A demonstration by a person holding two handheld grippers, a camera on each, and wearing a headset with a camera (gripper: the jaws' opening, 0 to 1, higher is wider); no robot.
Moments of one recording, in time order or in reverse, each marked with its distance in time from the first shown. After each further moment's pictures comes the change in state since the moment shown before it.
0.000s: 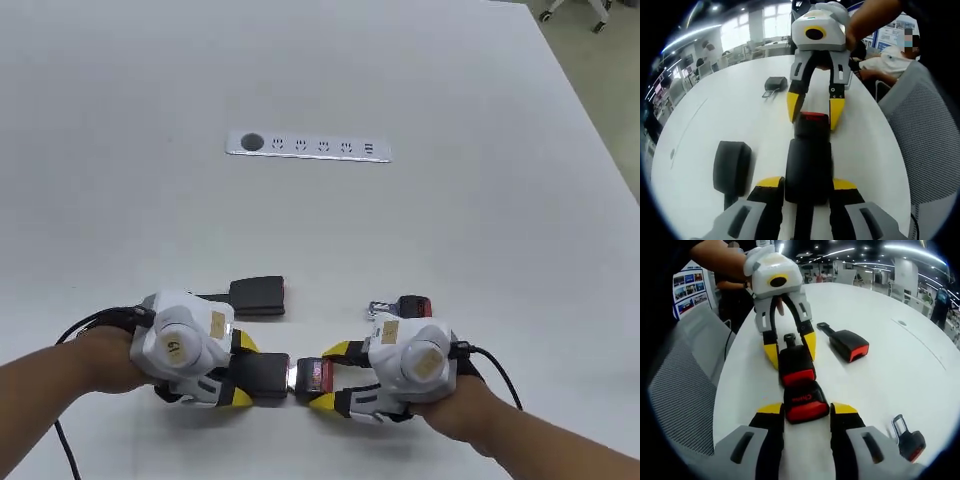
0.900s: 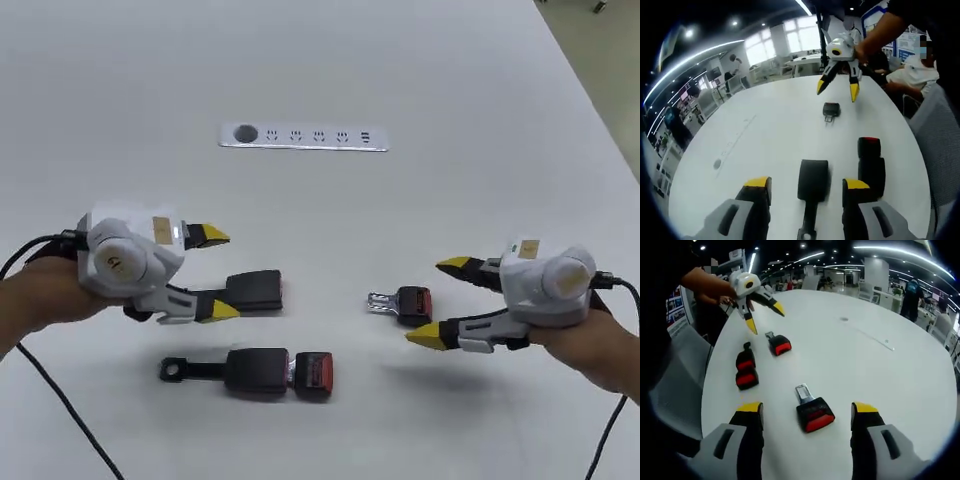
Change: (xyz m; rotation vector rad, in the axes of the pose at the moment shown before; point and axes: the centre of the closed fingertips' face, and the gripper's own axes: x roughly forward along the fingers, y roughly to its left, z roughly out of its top) left arm -0.057 0.104 0.042 0.026 -0.146 0.219; right arm -0.107 -0.121 -0.026 0.055 0.015 -0.172
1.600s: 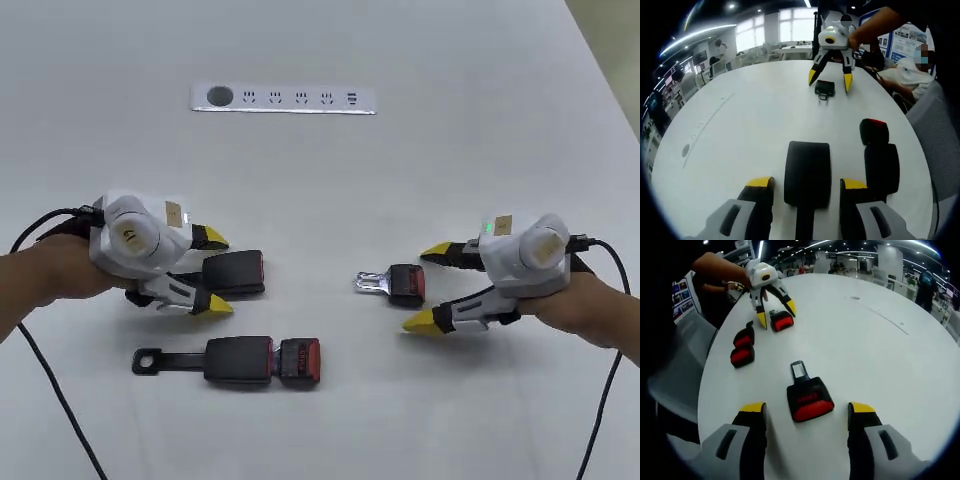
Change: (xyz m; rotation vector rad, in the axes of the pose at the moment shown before) left arm 0.055 -0.017 -0.042 -0.063 0.071 -0.182; right arm 0.024 -0.009 -0.034 -0.005 0.104 0.109
